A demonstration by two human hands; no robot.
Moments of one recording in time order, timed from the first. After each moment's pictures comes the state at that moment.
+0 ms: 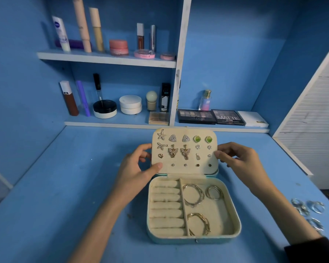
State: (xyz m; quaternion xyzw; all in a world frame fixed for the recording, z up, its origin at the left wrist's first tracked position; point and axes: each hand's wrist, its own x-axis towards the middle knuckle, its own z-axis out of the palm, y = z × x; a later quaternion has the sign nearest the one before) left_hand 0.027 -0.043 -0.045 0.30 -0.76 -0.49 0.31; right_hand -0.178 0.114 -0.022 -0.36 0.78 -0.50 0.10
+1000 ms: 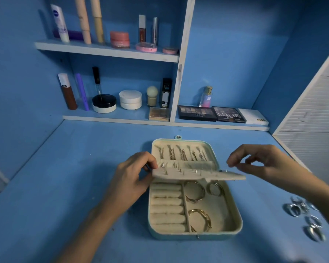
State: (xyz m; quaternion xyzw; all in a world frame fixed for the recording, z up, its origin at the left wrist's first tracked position) left_hand 0.048 -0.041 -0.057 0.12 -0.86 -0.28 0.40; right_hand -0.174 0.158 0.031 -0.55 0.75 -0.32 0.18
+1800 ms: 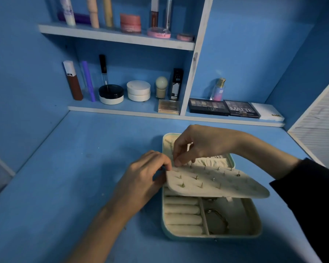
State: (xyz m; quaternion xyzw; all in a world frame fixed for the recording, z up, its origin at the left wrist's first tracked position) left_hand 0.050 -0.045 -0.064 0.06 -0.88 -0.22 0.42; right_hand -0.119 0.021 0.040 -0.65 0.68 -0.11 0.32
